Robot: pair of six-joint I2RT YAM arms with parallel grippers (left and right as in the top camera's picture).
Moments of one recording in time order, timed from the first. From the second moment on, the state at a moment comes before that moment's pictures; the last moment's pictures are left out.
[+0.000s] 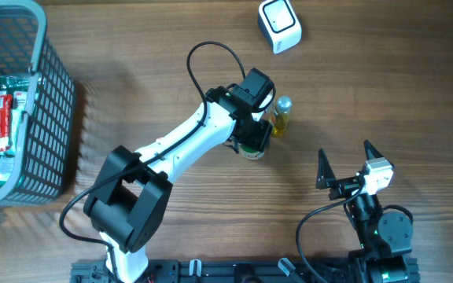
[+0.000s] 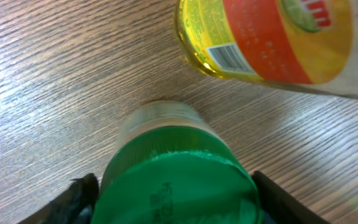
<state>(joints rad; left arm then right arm) -0.68 1.93 1.43 -0.81 0.16 -0.28 0.14 0.01 0.01 0.00 -0.06 0.04</state>
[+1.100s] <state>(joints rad) -0.01 1.63 1.39 -1.04 0.10 -0.47 0.14 0.01 0.01 0.00 -0.06 0.04</state>
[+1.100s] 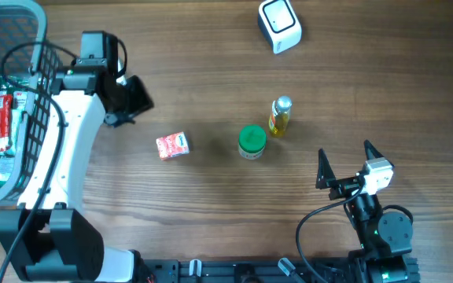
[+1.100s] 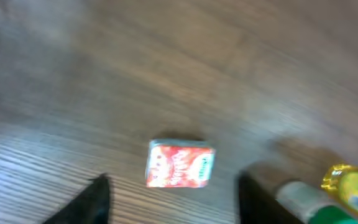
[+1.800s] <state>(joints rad) -0.10 1.63 0.97 -0.80 0.02 -0.50 0.14 0.01 0.01 0.00 -0.06 0.04</state>
